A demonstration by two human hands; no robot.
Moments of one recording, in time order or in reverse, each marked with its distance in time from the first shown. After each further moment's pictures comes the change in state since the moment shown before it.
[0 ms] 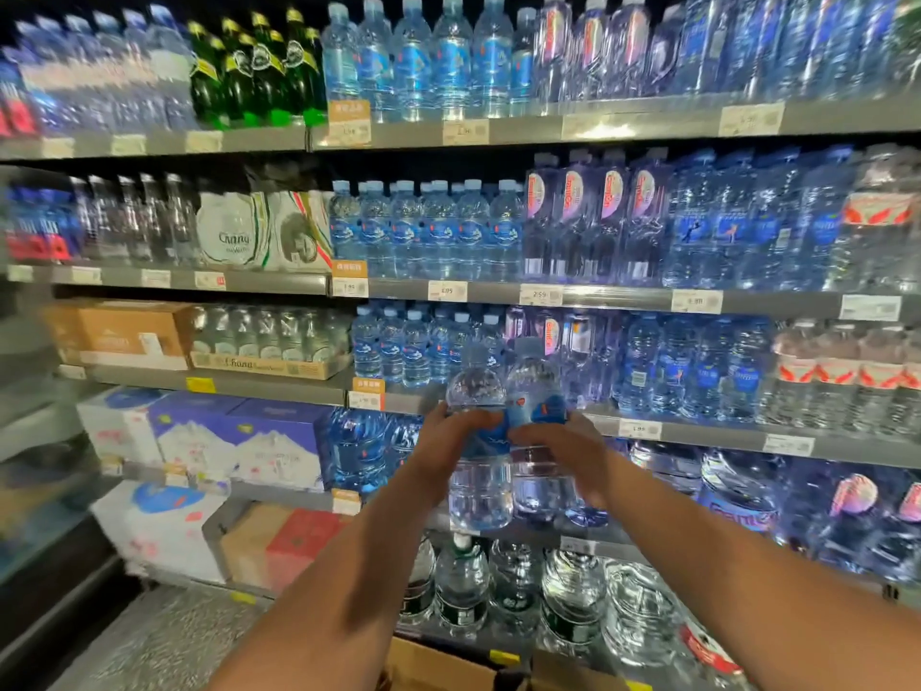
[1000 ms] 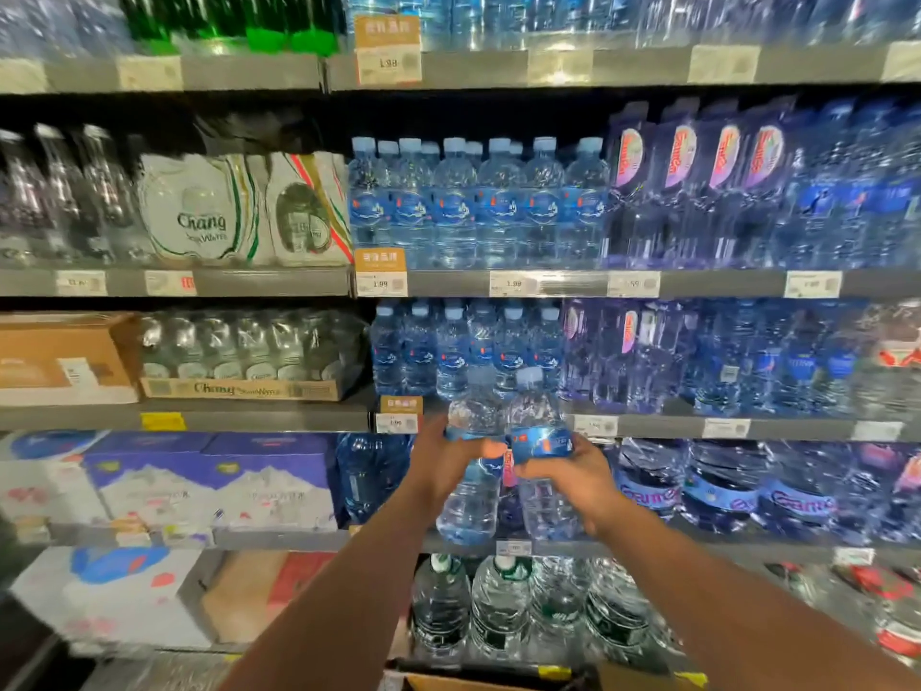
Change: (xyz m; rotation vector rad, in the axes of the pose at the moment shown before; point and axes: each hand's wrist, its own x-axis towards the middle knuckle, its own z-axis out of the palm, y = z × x) left_hand 0.164 -0.029 -0.178 0.071 -0.133 -0.017; right_hand 0.150 0.049 0.154 0.028 0.345 0.089
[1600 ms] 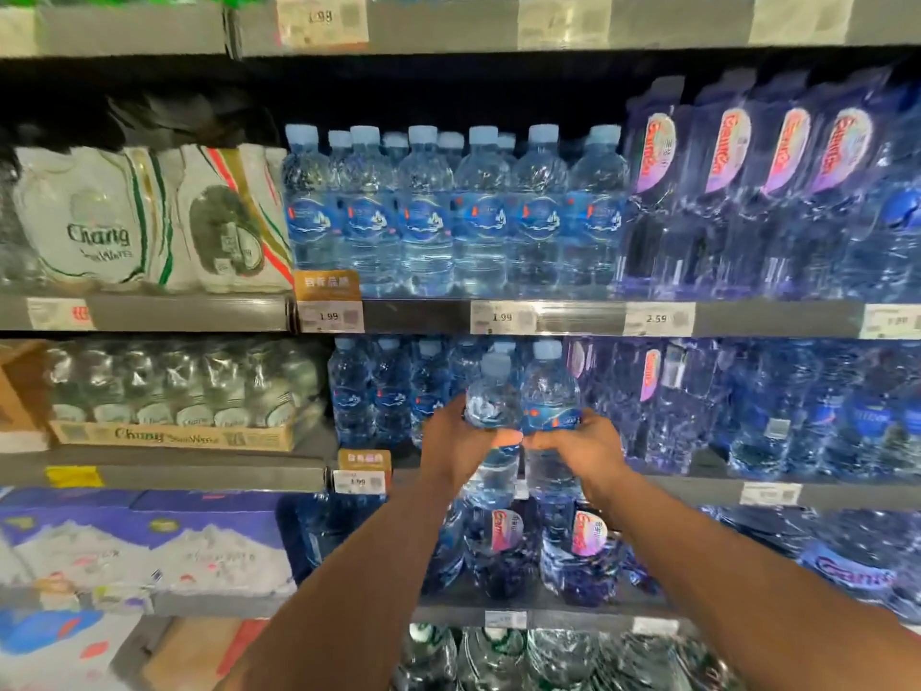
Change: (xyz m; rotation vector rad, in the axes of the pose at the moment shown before) left_hand 0.165 0.005 0.045 0.322 0.101 0.065; right_hand 0.176 -0.037 -0.019 -0.097 0.155 -0.036
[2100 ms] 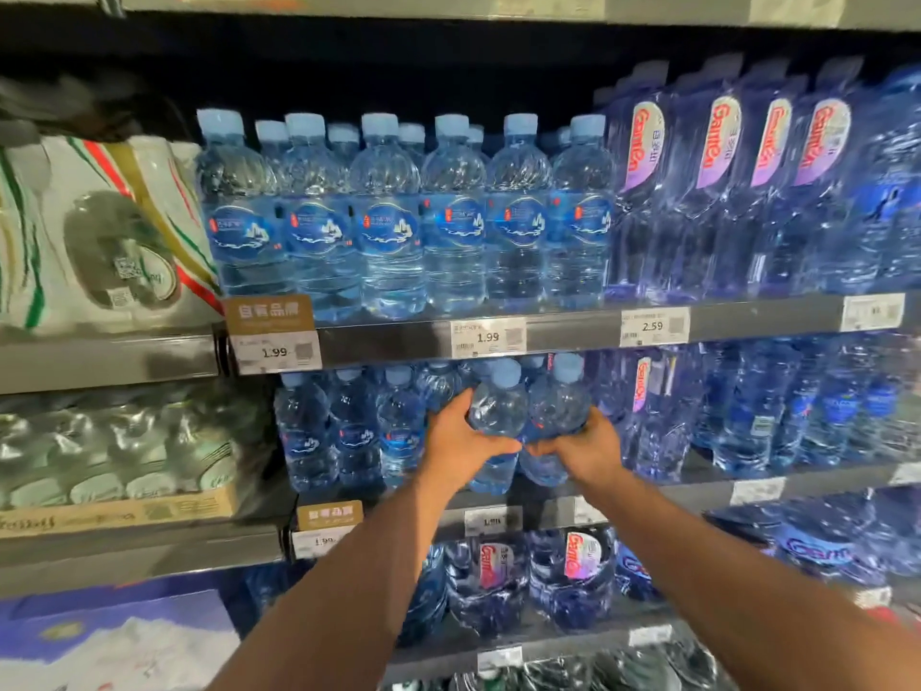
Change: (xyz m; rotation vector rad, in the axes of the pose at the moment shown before) left_hand 0.079 -0.016 0.018 0.043 -0.190 0.151; right_hand 0.049 0.002 0.009 -0.123 0.249 -0.053
